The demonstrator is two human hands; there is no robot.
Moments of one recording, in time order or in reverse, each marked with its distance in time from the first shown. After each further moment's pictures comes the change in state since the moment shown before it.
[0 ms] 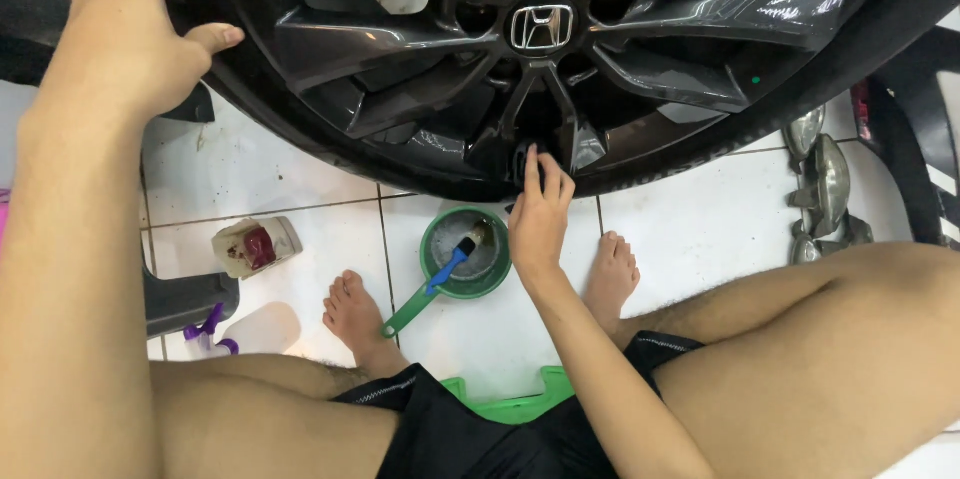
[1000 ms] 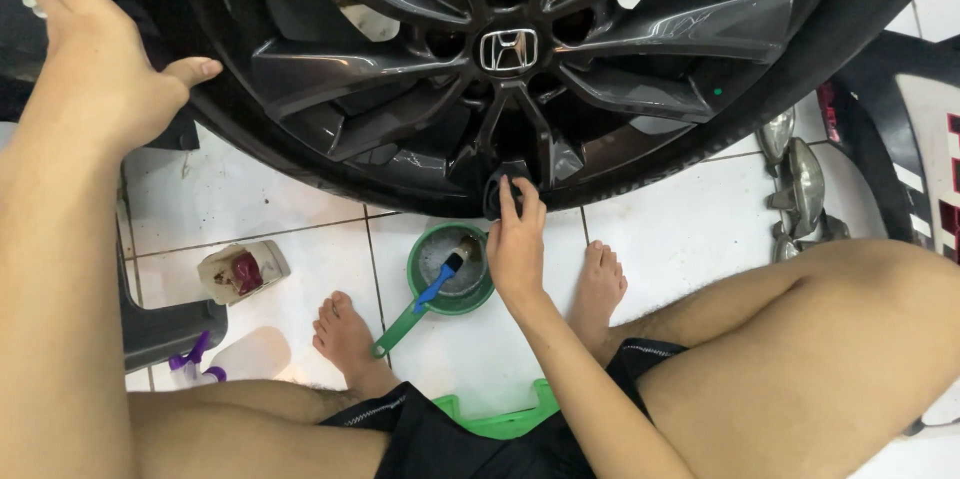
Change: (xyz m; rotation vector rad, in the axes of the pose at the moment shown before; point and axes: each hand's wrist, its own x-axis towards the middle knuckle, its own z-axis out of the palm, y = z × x) left_hand 0.006 -0.014 0.005 -0.021 -0.041 -0.124; right_hand 0.000 -0.016 -0.020 0.121 -0.129 0.046
